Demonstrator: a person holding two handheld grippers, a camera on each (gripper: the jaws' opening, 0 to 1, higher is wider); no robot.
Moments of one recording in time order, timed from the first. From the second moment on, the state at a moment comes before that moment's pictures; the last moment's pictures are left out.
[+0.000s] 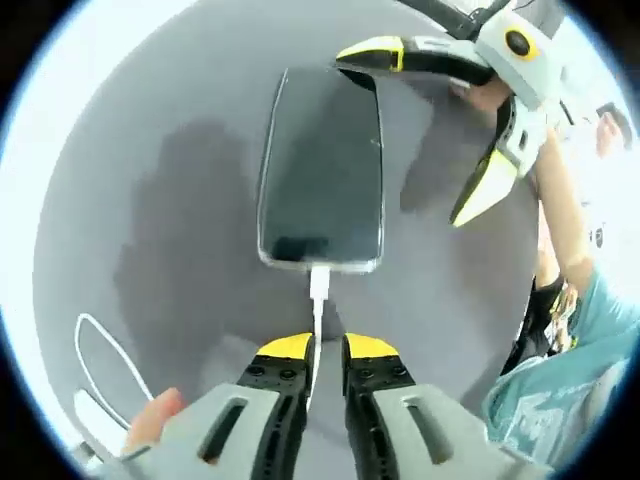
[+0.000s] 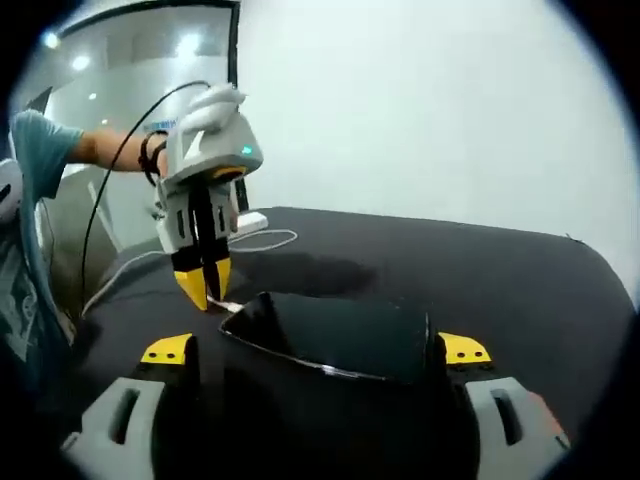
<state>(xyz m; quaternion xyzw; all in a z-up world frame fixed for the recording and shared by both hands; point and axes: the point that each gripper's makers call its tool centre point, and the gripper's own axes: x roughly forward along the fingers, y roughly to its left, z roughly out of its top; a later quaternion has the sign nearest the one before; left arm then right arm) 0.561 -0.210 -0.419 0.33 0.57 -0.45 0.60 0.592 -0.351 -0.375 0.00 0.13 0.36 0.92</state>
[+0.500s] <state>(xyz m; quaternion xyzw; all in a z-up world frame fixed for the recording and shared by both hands) 0.555 -0.098 -0.259 0.12 0.40 -0.49 0.76 0.569 -0.265 -0.281 -0.07 0.10 0.41 0.90</state>
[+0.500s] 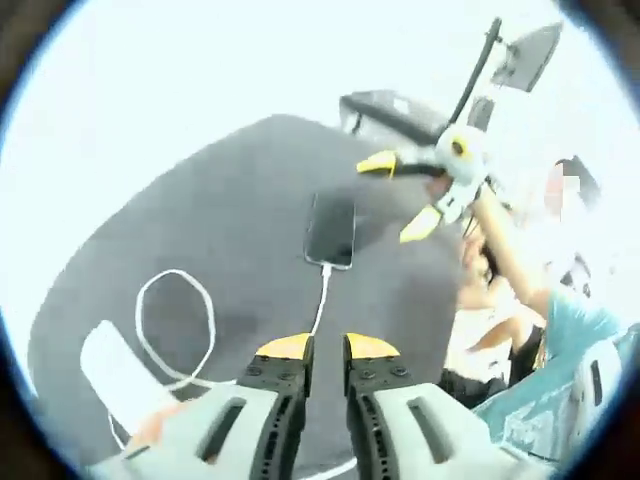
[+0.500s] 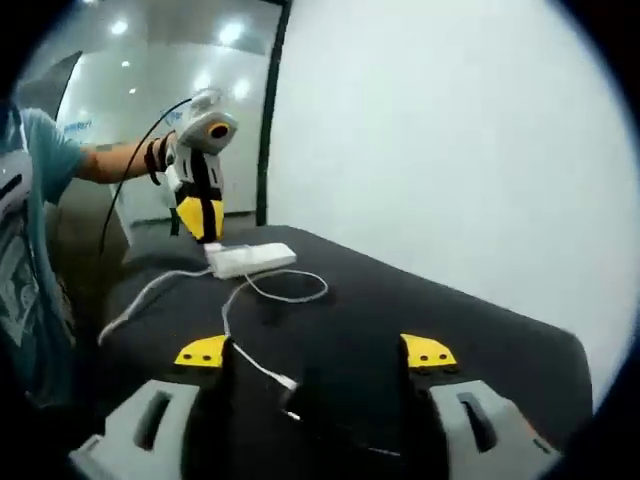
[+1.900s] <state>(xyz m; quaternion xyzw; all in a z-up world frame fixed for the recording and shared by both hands) 0.479 0.241 -0.316 0.05 0.29 -0.43 0.85 0.623 0.162 -0.317 0.11 0.44 0.48 0.76</state>
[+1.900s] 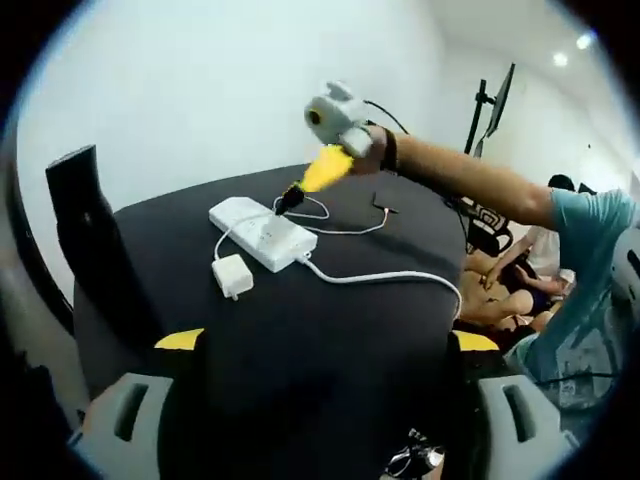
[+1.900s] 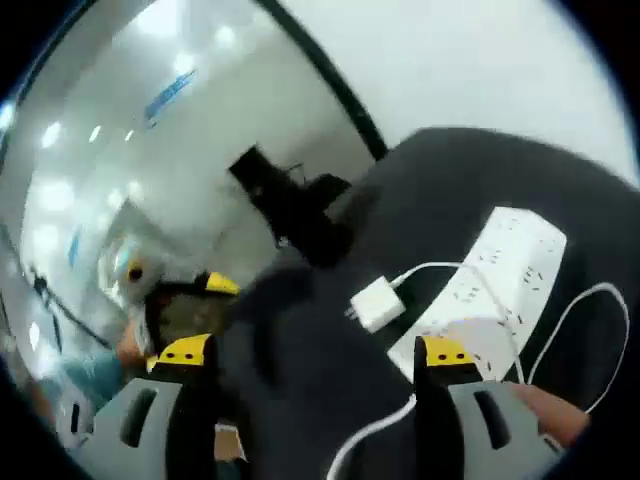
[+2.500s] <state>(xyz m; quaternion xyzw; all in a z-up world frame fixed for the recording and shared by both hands) 0.453 0.251 -0.343 0.06 0.28 -0.44 0.85 0.632 0.202 -0.395 0.08 0.61 0.21 0.76</state>
